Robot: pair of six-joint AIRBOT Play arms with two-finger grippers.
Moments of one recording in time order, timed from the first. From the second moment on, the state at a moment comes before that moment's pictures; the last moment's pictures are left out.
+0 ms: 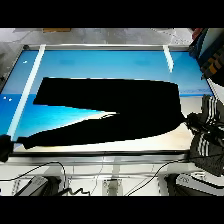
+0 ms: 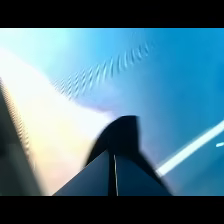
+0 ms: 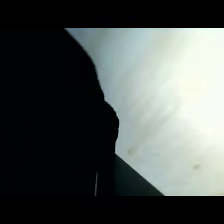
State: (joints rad) left arm 1.19 -1.08 0.55 0.73 -0.85 -1.16; right arm -0.75 -1.31 0.61 -0.46 0.74 0.97
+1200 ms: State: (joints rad) left arm 0.70 -1.19 1.06 1.18 -0.84 -1.15; right arm -0.75 -1.06 0.67 -0.61 0.94 0.96
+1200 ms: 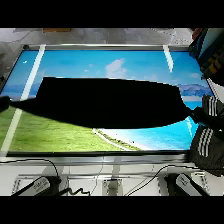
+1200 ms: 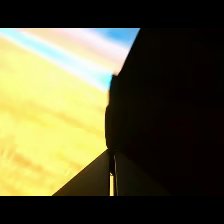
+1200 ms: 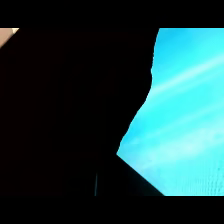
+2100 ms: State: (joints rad) left arm 0.77 -1.21 1.00 1.16 -0.67 -1.15; right arm -0.70 -0.76 0.67 -0.98 0.99 1.38
